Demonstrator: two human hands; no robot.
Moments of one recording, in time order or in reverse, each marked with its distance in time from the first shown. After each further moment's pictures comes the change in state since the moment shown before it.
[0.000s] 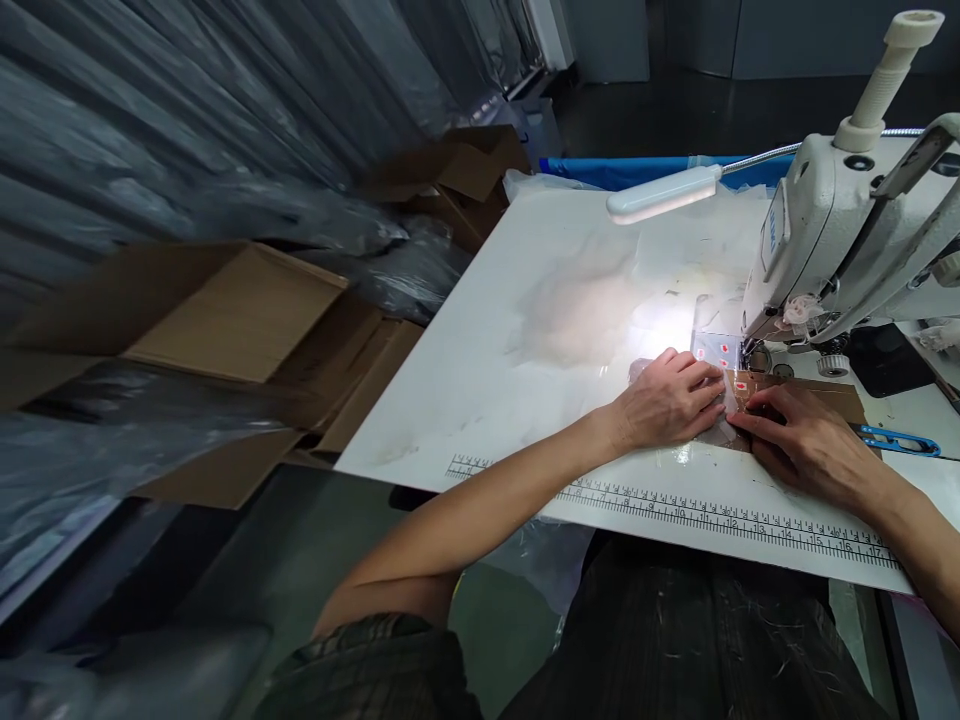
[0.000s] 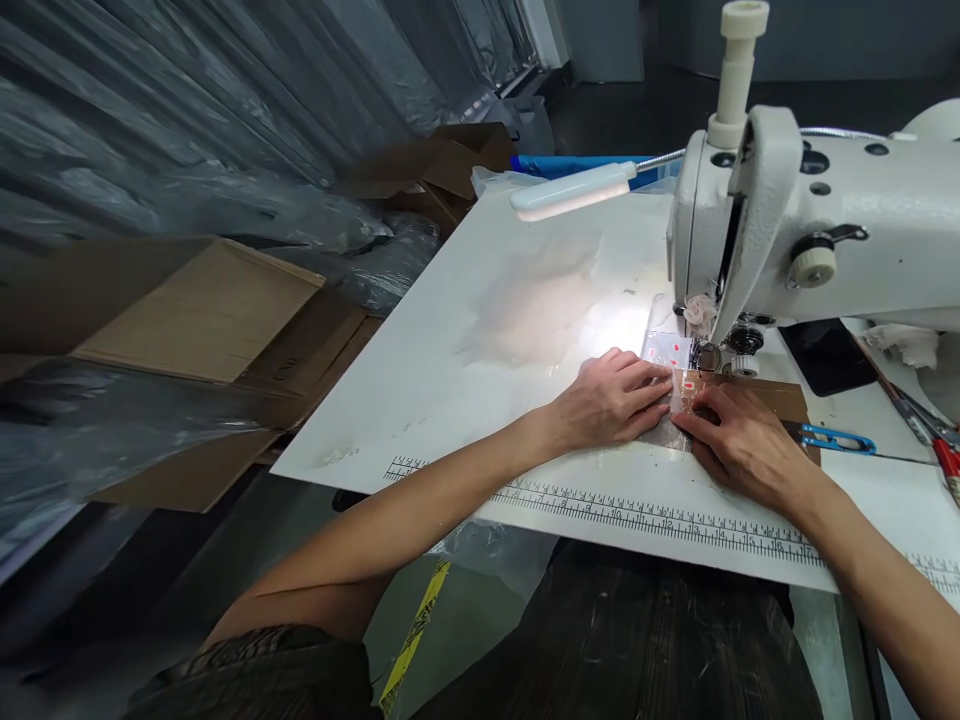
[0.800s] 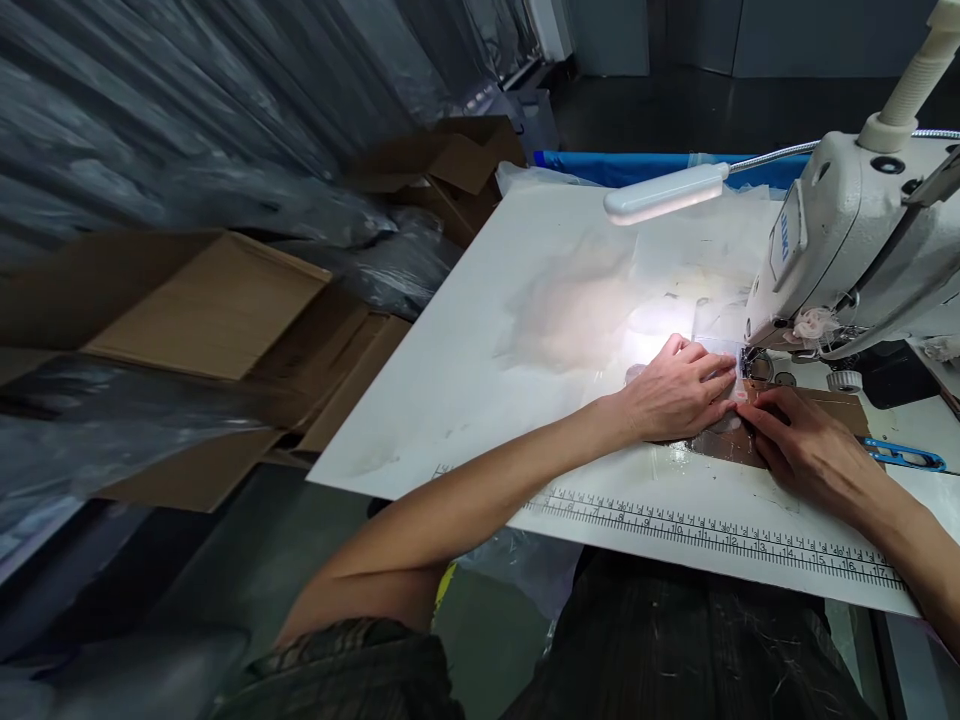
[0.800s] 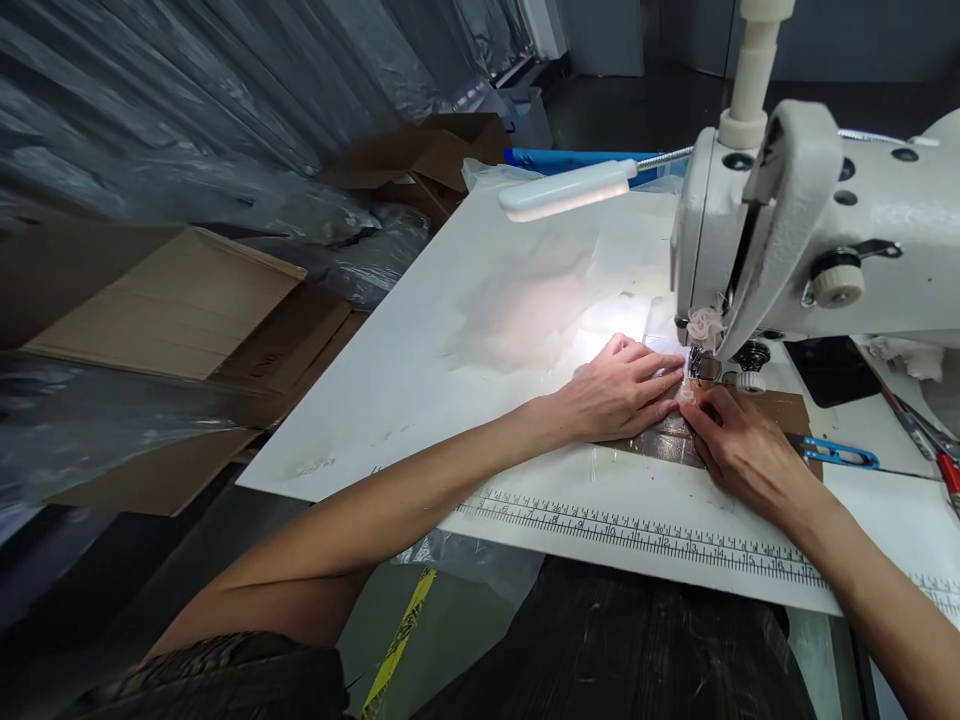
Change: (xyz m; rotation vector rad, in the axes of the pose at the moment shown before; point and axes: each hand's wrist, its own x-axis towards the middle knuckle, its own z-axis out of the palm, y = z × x) left_hand 0.021 -0.012 -0.002 -0.005 -0.238 -0.030; right_hand 0.004 0.003 0.009 -0.097 0.029 0.090
